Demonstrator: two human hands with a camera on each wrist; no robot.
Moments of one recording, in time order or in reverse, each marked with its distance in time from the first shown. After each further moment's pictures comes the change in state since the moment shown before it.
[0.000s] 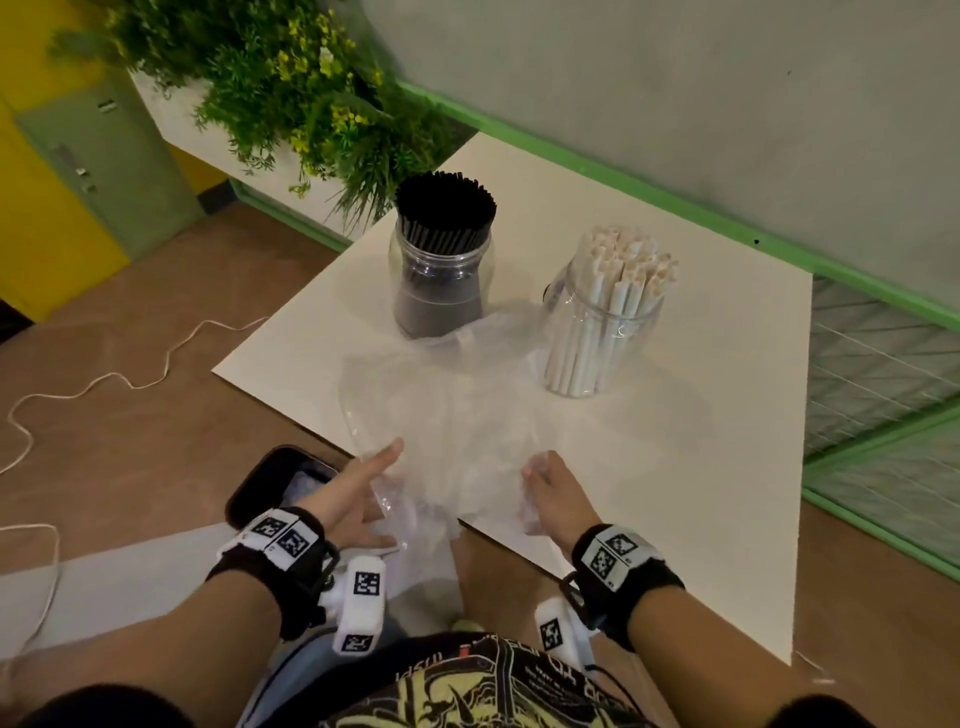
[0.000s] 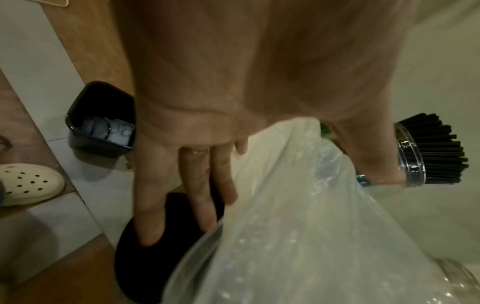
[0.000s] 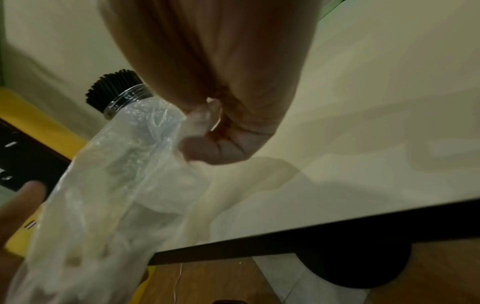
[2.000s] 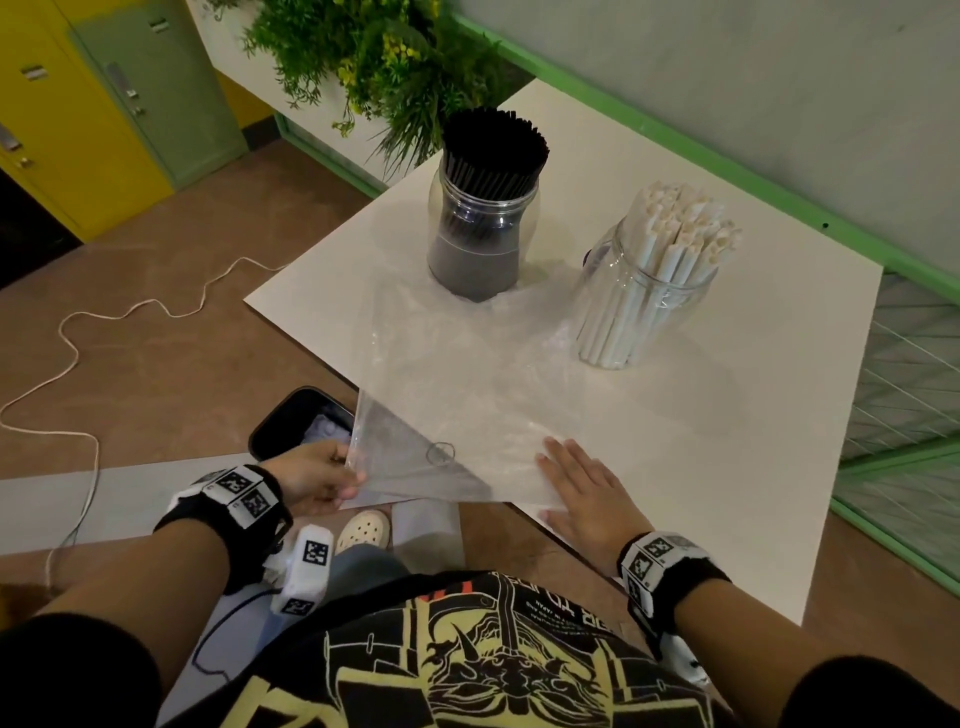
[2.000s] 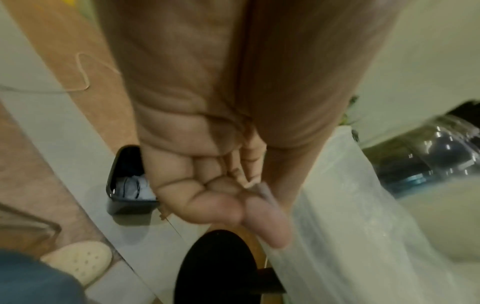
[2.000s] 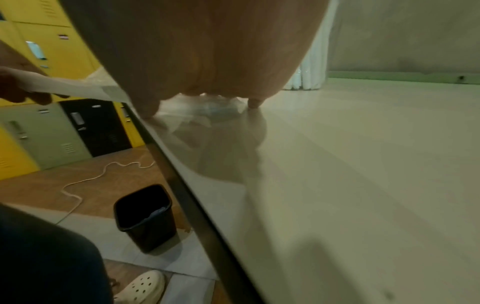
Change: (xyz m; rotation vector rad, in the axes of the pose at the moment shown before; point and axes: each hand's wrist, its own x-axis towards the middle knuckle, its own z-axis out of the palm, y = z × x) left_hand -0.011 -0.034 -0.057 0.279 0.093 -0.029; right_hand -0.002 0.063 -0.048 -1.327 -0.331 -0.507
